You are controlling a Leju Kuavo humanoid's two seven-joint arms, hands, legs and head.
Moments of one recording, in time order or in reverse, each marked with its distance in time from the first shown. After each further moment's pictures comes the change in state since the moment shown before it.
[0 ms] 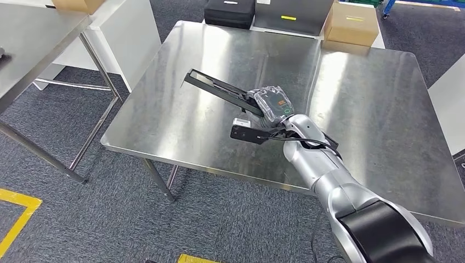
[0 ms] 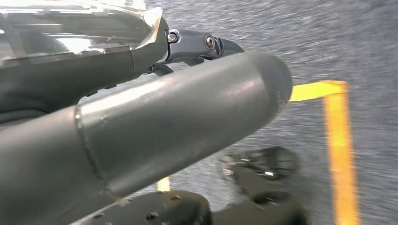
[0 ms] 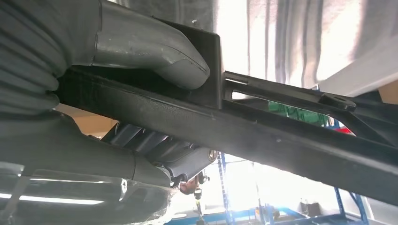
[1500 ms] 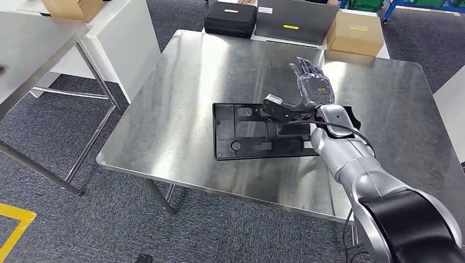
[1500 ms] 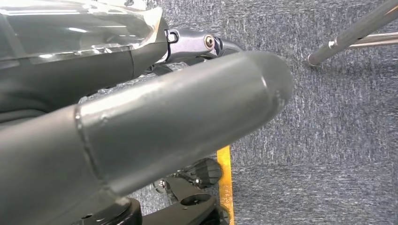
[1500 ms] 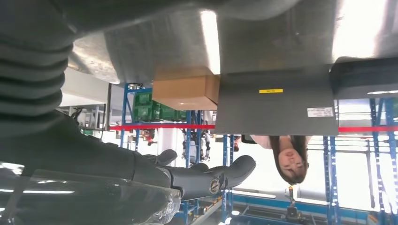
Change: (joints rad) left arm -0.015 -0.012 0.083 -0.002 0.022 0.045 -0.343; right arm -0.084 -0.113 -0.060 0.095 0.179 -0.065 0.351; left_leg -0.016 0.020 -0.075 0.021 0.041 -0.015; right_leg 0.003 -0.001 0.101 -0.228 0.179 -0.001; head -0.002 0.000
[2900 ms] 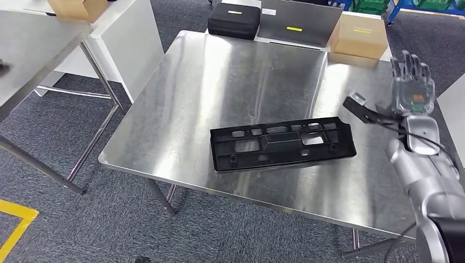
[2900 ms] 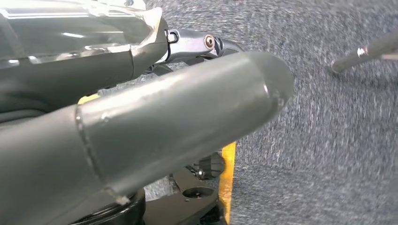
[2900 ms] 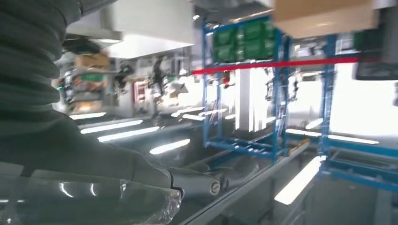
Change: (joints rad) left arm 0.008 -0.032 0.092 0.000 0.041 0.010 0.022; right arm 0.190 -0.382 -0.192 -0.209 0.128 -0.187 0.083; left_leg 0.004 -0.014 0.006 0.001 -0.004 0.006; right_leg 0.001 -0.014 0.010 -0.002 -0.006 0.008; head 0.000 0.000
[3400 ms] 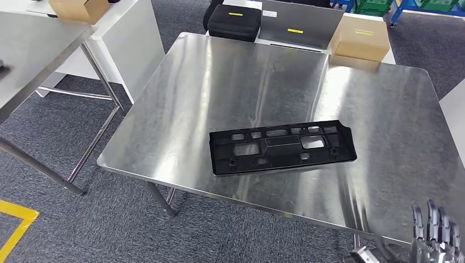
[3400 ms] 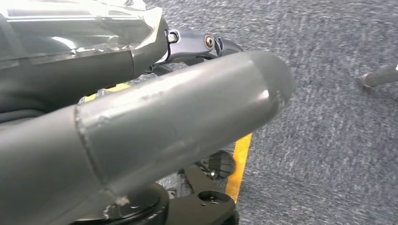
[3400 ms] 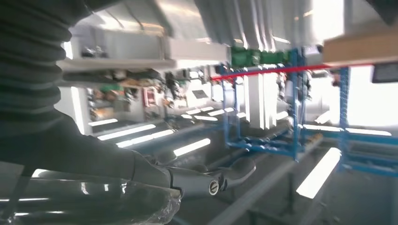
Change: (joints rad) left arm 0.031 -0.019 0.107 0.000 0.014 0.021 0.004; right arm 1.135 0.517 -0.908 -1.087 0.060 -0.087 -0.622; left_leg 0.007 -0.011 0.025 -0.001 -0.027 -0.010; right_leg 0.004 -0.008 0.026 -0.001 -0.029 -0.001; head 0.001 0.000
